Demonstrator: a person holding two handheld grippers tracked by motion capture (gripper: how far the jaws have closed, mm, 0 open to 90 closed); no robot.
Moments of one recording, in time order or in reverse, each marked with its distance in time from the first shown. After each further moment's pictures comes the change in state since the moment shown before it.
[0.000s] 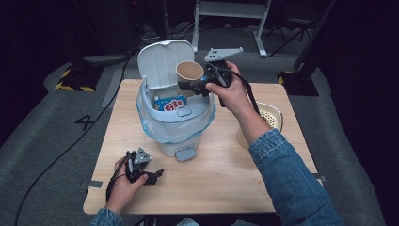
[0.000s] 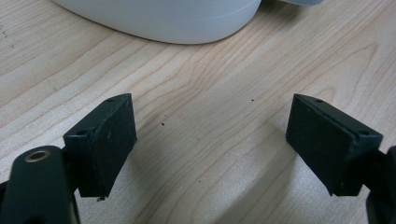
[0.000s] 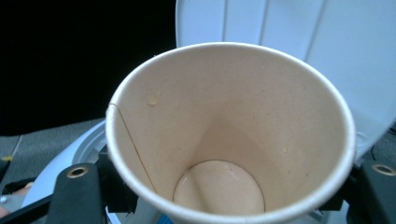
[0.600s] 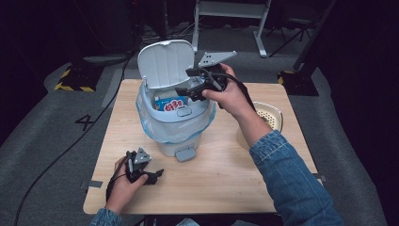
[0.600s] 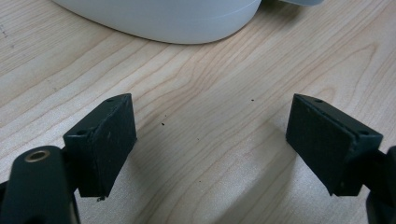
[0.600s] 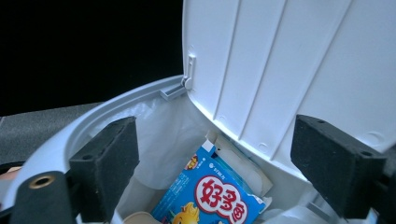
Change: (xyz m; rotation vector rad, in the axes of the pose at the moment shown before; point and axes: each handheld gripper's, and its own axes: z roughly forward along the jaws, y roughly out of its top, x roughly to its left) left arm 0.000 0.000 0.000 0.000 0.000 0.000; right arm 0.010 -0.001 0.005 0.041 -0.029 -0.069
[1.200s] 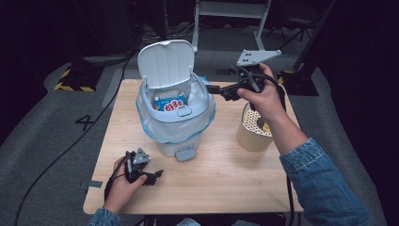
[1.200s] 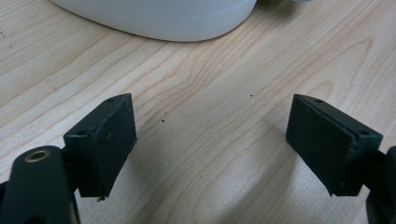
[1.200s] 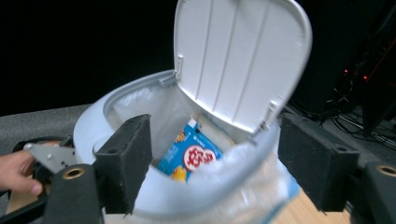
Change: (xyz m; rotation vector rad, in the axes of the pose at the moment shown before) left arm 0.003 -0.002 -0.002 0.003 -0.018 0.021; right arm 0.001 -0.005 -0.096 -0.024 -0.063 -0.009
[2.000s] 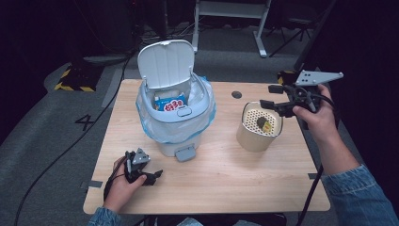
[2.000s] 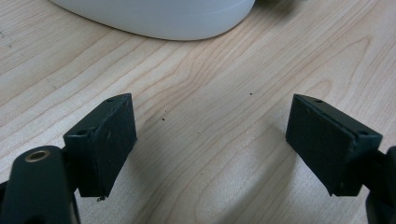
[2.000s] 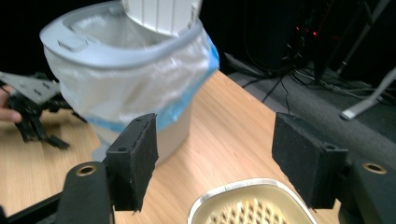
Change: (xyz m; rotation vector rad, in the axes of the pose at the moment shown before) left arm 0.000 -0.001 -0.001 -0.003 -0.005 0.000; right arm -0.022 -0.077 -0.121 0.101 -0.154 0.086
